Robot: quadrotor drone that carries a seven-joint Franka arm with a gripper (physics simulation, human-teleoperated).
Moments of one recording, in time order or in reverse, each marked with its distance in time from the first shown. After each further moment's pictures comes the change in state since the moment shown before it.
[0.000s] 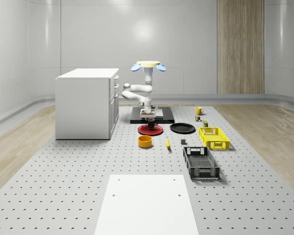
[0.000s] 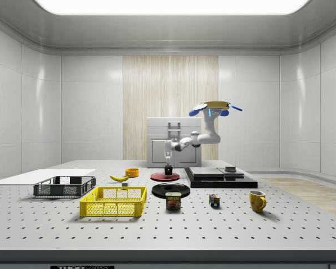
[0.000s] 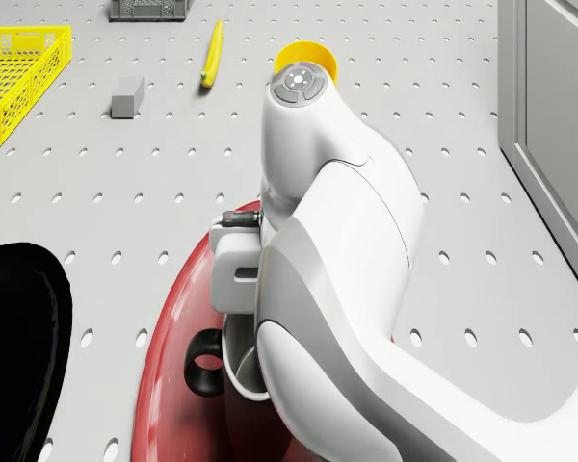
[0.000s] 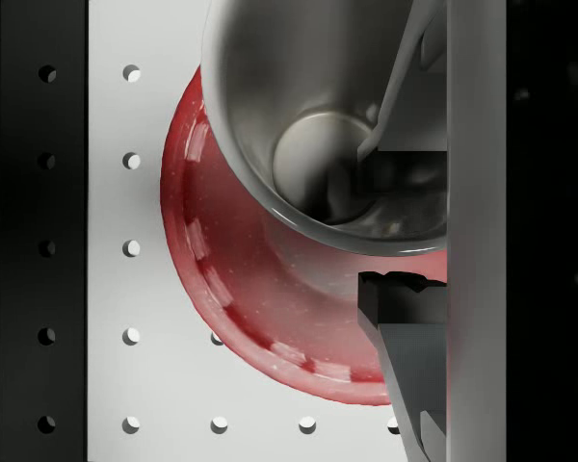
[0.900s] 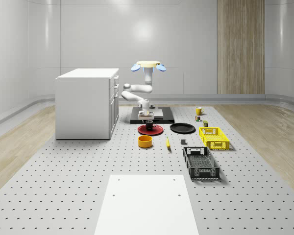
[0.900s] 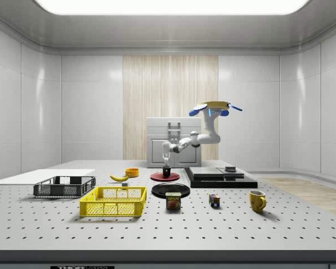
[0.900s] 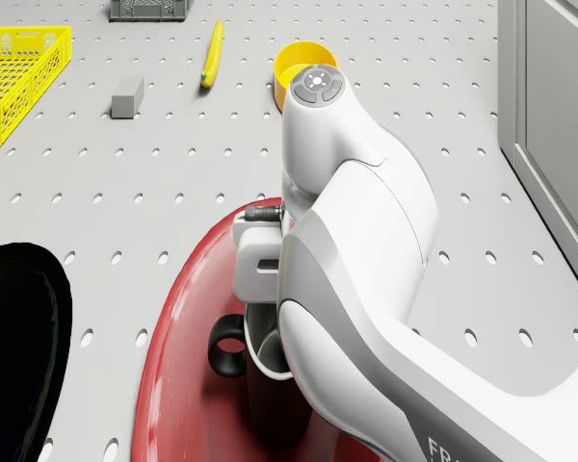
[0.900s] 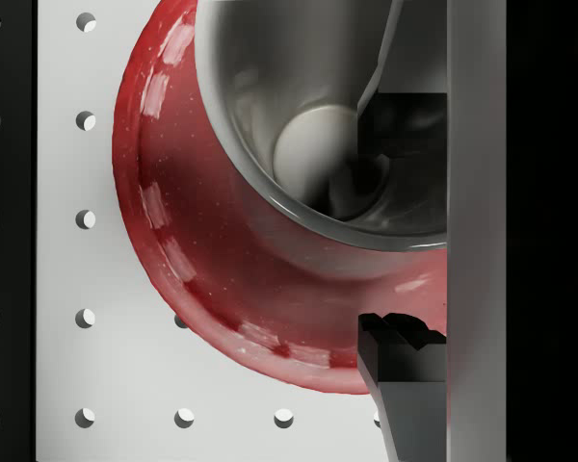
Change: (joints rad) arm -0.009 -0.015 -0.043 0.070 -0.005 0.052 -0.059
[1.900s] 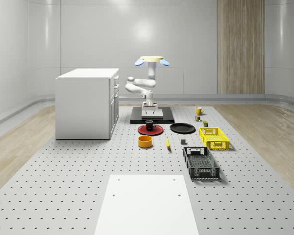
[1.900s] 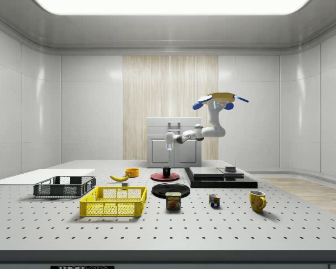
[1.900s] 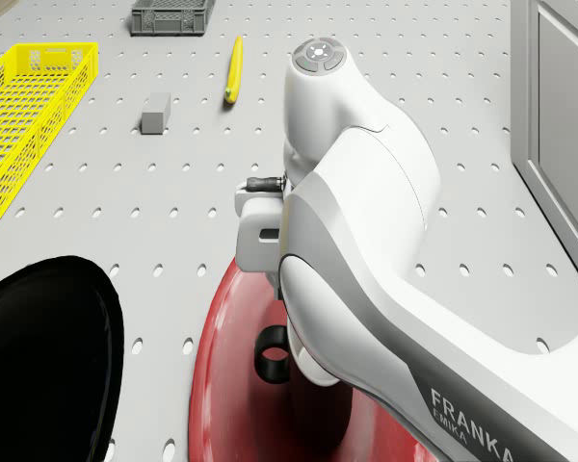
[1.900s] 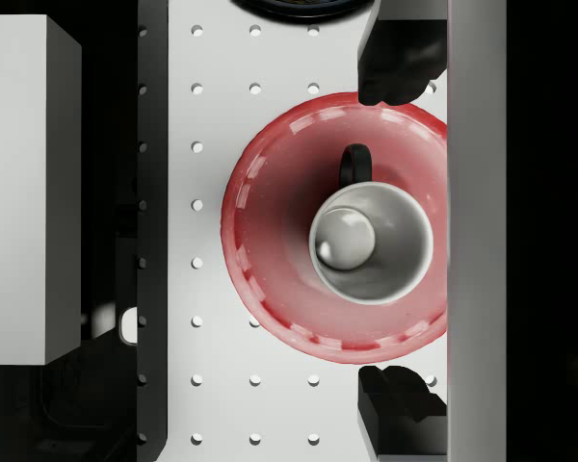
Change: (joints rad) arm 0.021 -0.025 0.077 -0.026 0.067 -0.042 -0.007
